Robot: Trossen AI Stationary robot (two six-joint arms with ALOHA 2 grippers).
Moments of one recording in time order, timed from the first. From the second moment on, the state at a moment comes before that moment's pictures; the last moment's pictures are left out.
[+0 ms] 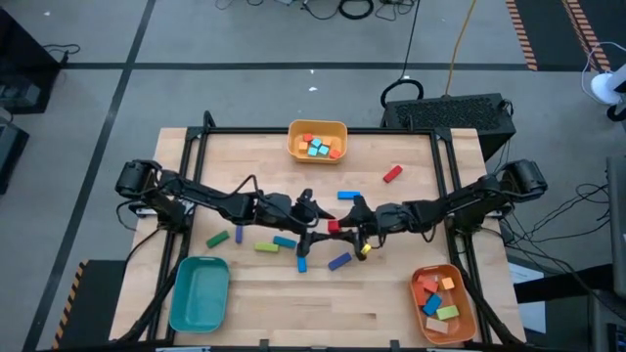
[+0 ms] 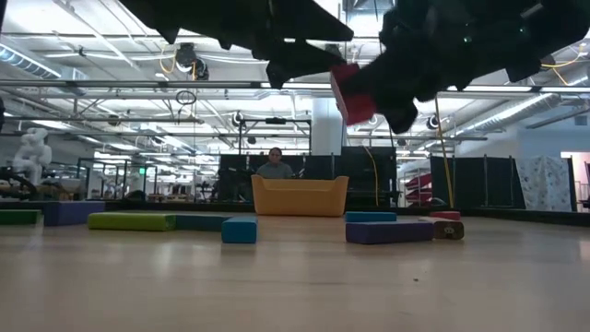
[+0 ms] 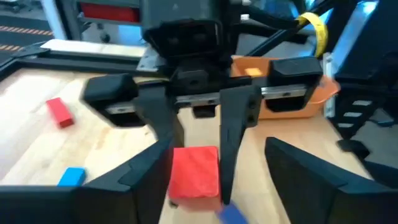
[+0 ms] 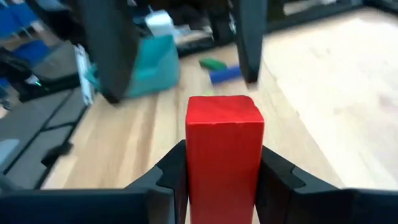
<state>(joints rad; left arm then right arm) -0.12 1.64 0.95 0.40 -0.02 -0.12 0.18 1.45 0.57 0.57 0.13 0.37</state>
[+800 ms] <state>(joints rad) -0.07 1.64 0.95 0.24 -0.14 -0.12 0.48 0.99 0.57 -0.33 0.18 0.84</state>
